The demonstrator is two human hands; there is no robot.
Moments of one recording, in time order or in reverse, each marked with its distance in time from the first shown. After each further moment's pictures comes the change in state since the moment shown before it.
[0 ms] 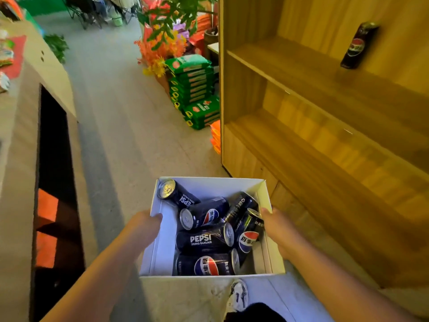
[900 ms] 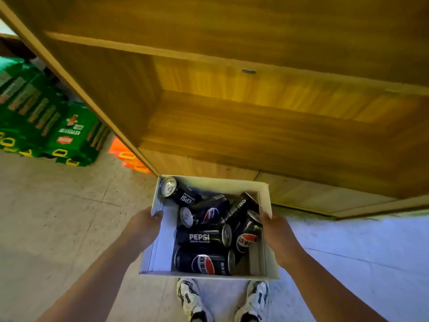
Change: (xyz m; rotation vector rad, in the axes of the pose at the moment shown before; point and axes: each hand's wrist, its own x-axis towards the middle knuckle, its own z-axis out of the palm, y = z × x) left_hand 0.452 0.261 0.058 0.385 -0.462 0.488; right_hand 0.284 -0.071 0.103 0.574 0.552 0.512
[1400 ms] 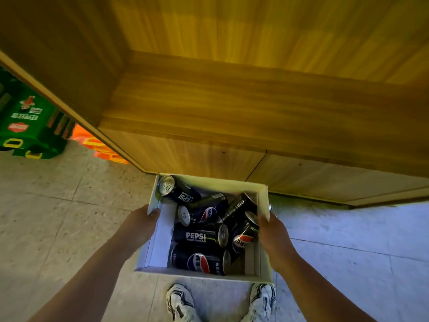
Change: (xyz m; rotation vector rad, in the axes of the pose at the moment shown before) left_hand 0.150 -0.054 0.114 0.047 -0.099 0.023; right_hand 0.144 0.106 0.076 0.046 0.044 0.073
